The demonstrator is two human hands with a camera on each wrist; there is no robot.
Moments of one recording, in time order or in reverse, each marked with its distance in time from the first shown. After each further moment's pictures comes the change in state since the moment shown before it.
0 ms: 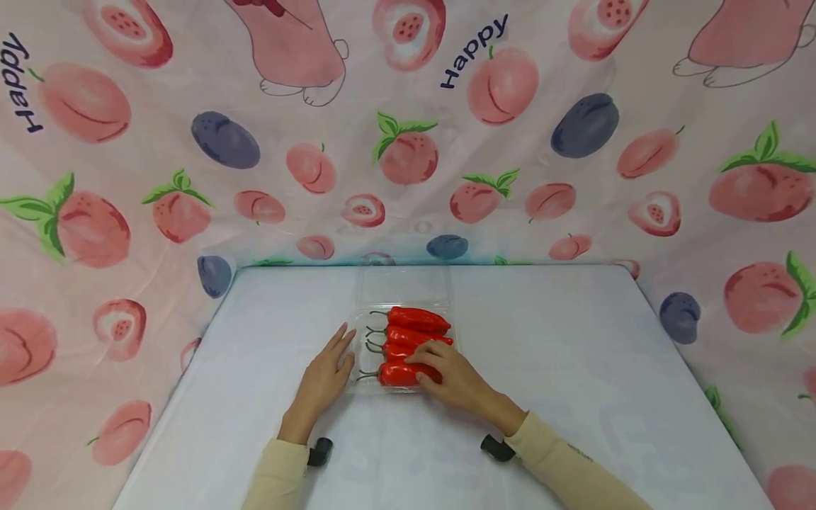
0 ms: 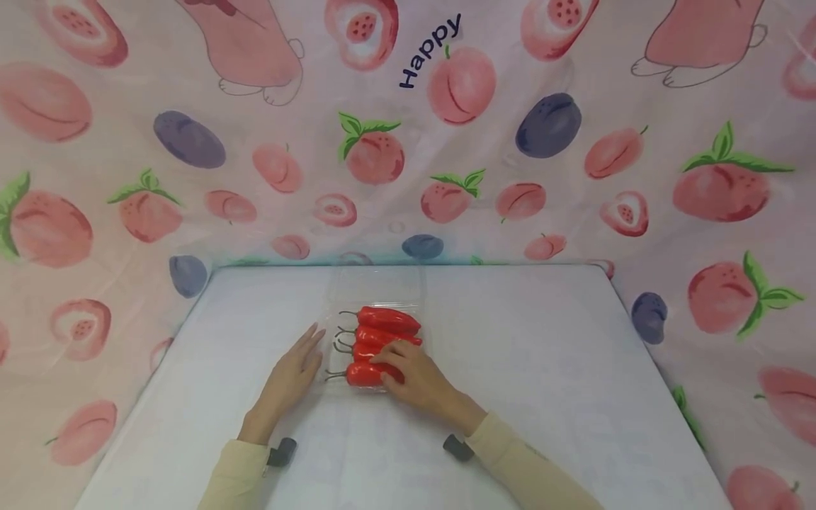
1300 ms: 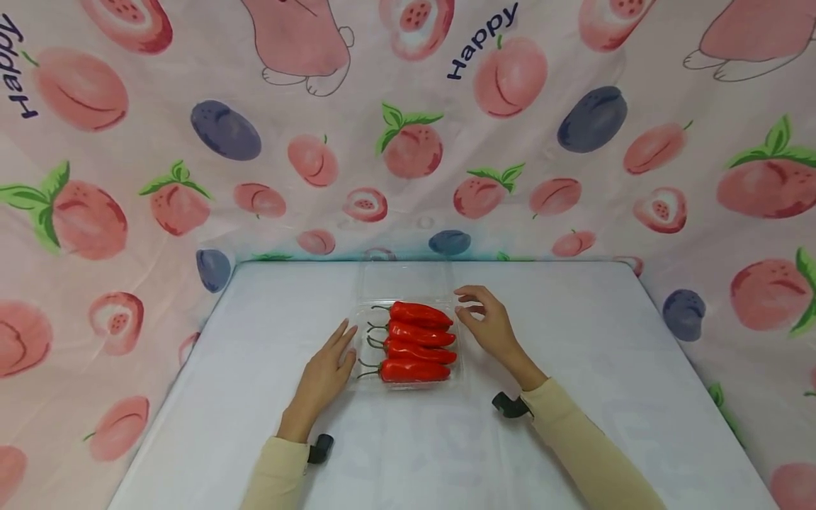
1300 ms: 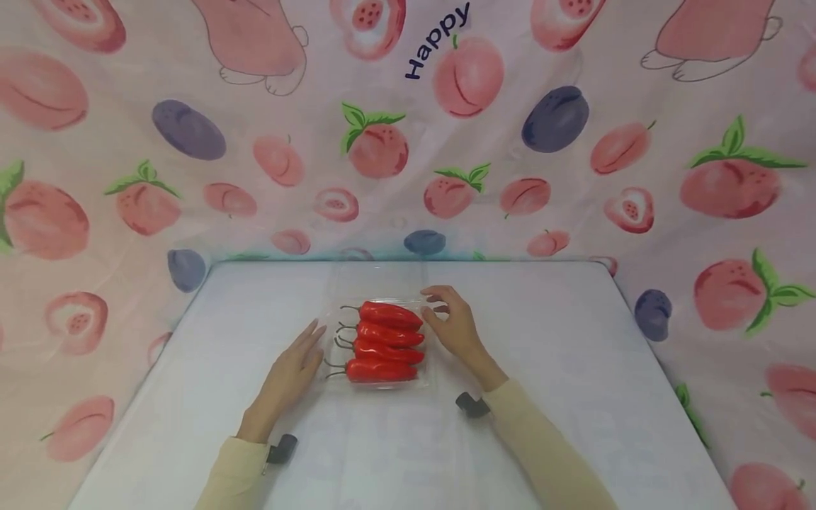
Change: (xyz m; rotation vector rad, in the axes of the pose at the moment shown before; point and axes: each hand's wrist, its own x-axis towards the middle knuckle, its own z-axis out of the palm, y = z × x) left_hand -0.002 -0.003 0.000 0.012 0.012 0.011; right_hand 0.030 0.054 -0.049 0.338 0.324 0.305
